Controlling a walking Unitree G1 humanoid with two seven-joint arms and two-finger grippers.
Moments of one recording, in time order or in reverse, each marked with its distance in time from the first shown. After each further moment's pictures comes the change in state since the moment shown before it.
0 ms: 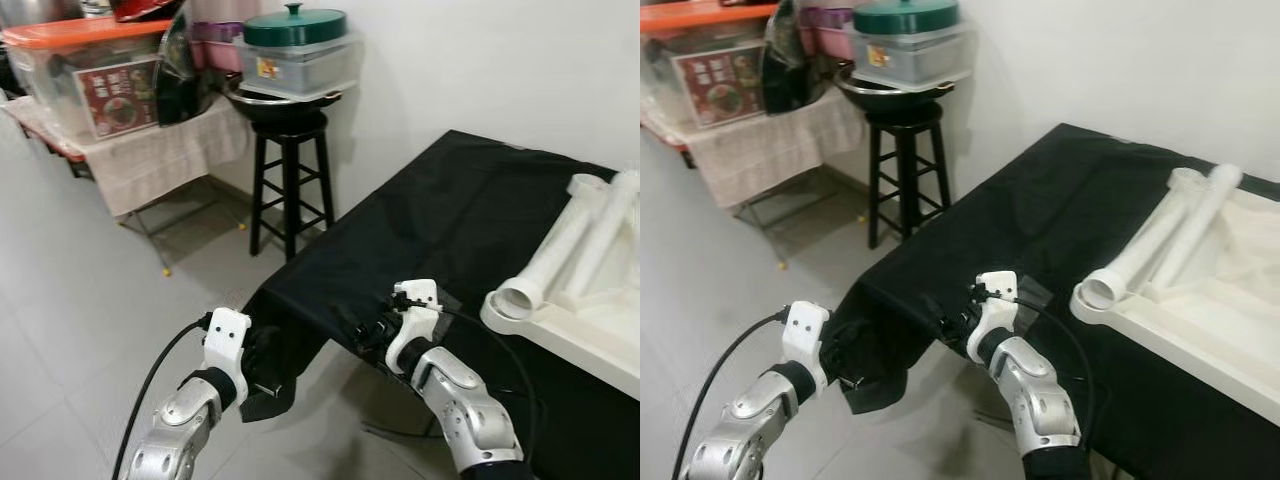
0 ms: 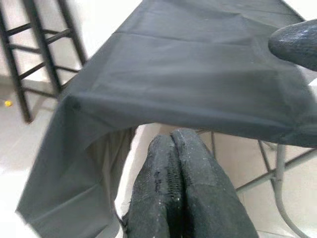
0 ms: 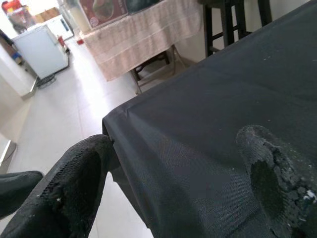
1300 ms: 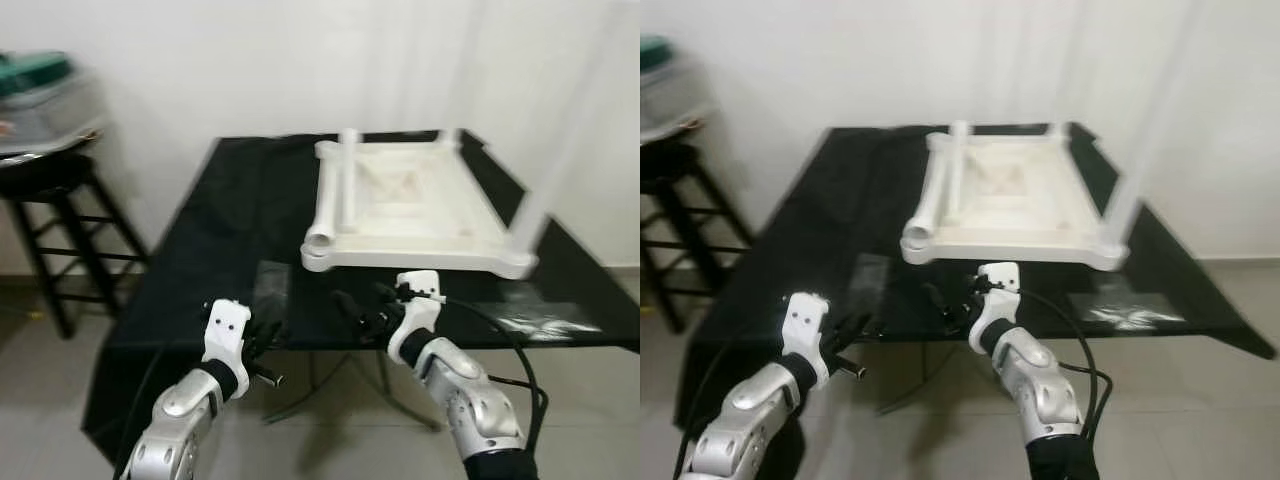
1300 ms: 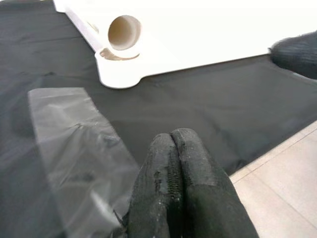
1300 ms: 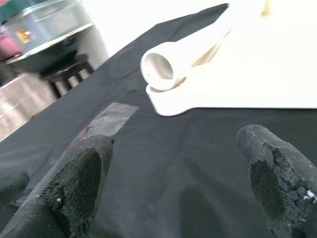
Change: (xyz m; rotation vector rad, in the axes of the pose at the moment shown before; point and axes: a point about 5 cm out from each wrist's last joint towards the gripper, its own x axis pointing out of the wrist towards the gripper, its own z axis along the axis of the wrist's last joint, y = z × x) left arm 0.004 0.005 0.007 0.006 -0.036 0.017; right arm -0.001 -0.004 0.002 0.028 -0.016 -0.002
